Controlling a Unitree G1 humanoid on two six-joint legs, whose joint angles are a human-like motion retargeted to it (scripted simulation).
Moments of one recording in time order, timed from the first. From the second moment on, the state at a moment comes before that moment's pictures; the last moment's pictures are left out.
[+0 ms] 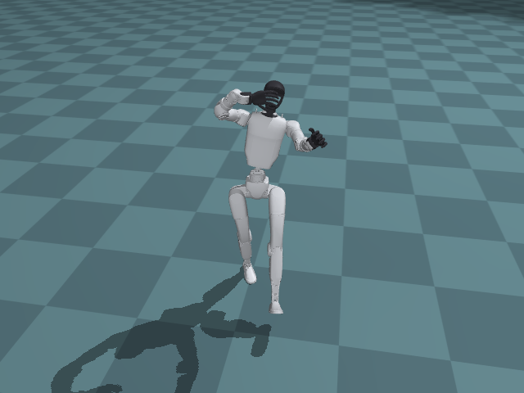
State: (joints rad) left arm -1.16 0.46 -0.05 0.95 0.40 -0.08 0.16; right arm -1.46 -1.00 0.54 0.20 -1.13 -0.92 -0.85; waist 0.00 -0.18 -0.20; left_leg -0.61 0.02 0.06 0.07 -0.13 0.00; right_leg 0.07 0.20 0.21 0.29 -0.28 -0.05
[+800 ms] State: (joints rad) left arm -0.71 0.68 -0.36 0.78 1.46 -0.17 -0.70; right arm -0.94 -0.27 0.52 0.60 -1.31 -0.85 -0.75; waist -0.10 0.10 -0.16; left_leg -0.13 0.17 0.85 0.20 0.00 -0.16; right_leg -0.48 -0.41 -0.26 0.41 -0.27 0.16
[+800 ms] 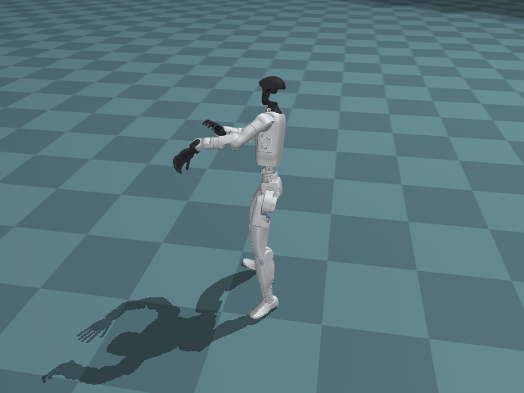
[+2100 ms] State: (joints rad) left arm -0.28 0.58 -0.13 0.97 0.40 -0.30 -0.66; right arm -0.26 -0.46 0.22 0.43 0.92 -0.41 0.58; waist -0.20 0.01 0.09; left_leg -0.21 0.22 0.18 0.33 -0.14 -0.17; right_leg -0.53 -0.28 -0.24 0.37 -0.03 0.10
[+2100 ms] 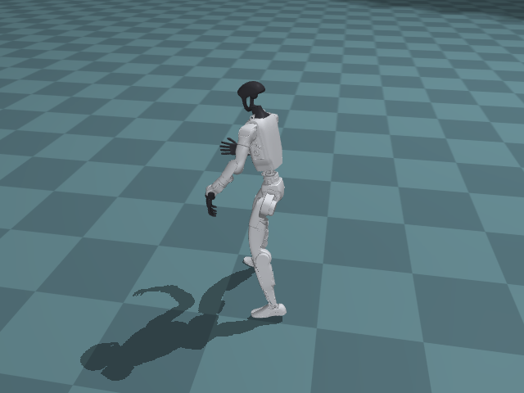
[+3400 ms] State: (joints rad) left arm 0.01 0.47 0.01 1.19 0.35 -0.24 -0.60; right arm 0.15 -0.45 0.02 1.12 0.32 -0.26 0.64; waist -0.07 -0.03 -0.19; left_leg -0.17 -0.07 0.28 0.09 -0.18 0.07; right_leg -0.21 -0.06 -0.22 0.22 -0.15 0.22
